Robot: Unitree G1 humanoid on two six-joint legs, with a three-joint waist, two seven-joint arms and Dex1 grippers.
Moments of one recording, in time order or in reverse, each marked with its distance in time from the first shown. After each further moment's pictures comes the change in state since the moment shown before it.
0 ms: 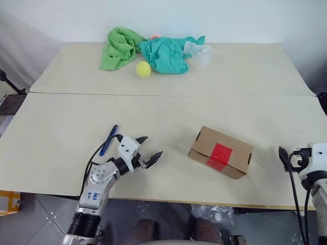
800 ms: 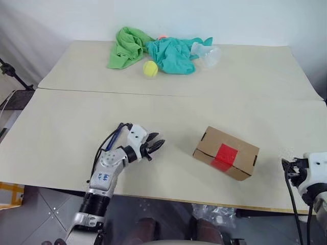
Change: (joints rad) left arm -0.240 -0.052 -0.030 0.194 0.012 0.104 -0.035; right arm 0.218 0.014 -0.023 -0.420 0.086 0.346 0.009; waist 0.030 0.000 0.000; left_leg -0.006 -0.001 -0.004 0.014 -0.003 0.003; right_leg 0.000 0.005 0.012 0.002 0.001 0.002
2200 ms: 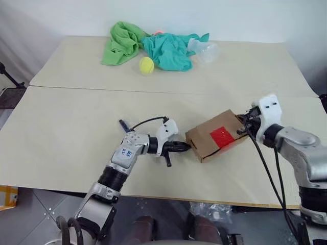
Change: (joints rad) left arm -0.246 -0.059 -0.188 0.062 0.073 0.227 -0.356; right arm -0.740 -0.115 0.425 0.300 -0.017 0.131 0.161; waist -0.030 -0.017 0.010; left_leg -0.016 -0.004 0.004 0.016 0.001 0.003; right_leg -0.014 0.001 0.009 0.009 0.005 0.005
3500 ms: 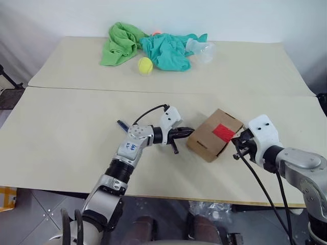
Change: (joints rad) left arm -0.103 -0.058 0.076 0.164 -0.029 -0.151 0.096; right arm 0.177 -0.035 -0.074 -0.518 0.084 0.534 -0.095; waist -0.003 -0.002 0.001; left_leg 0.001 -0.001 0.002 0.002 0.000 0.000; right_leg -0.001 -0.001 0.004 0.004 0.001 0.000
